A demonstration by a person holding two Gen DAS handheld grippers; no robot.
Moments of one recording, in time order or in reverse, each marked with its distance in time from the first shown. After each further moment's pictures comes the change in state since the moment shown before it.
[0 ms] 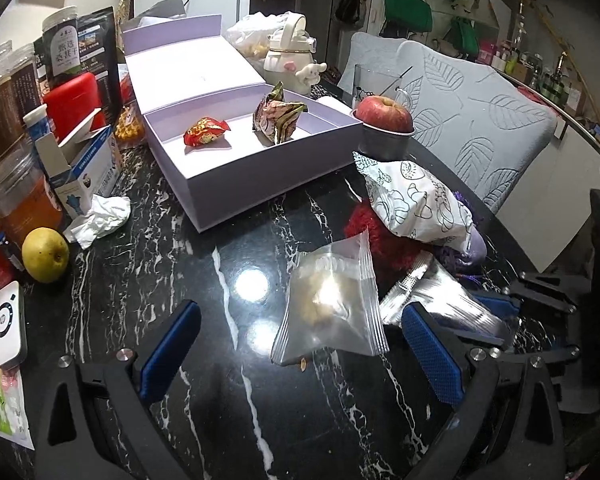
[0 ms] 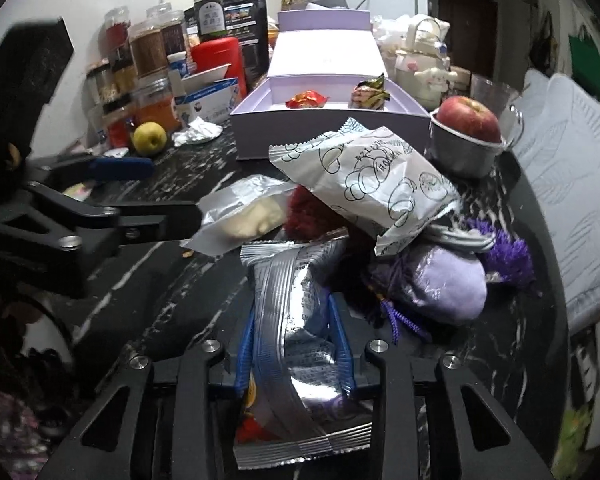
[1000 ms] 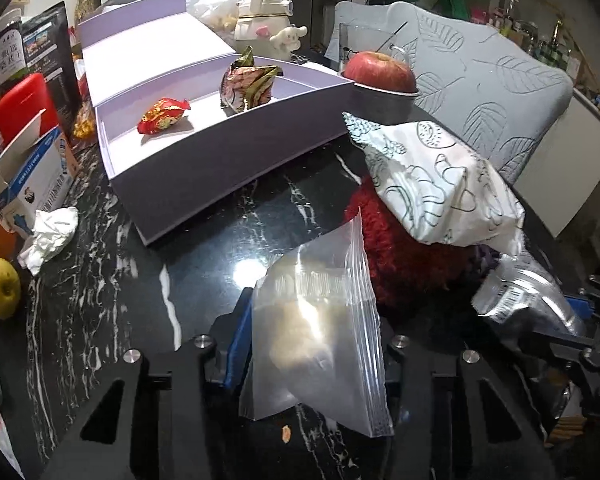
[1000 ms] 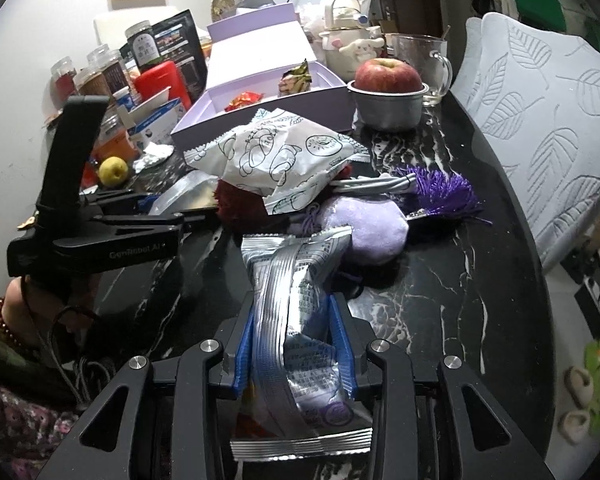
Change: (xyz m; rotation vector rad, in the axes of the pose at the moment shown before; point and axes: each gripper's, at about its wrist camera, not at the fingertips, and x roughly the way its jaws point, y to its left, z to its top) left arm 0.065 -0.017 0.012 0.074 0.080 -0.002; right arm -0.025 -0.039 -0.016 0.212 0.012 -0.051
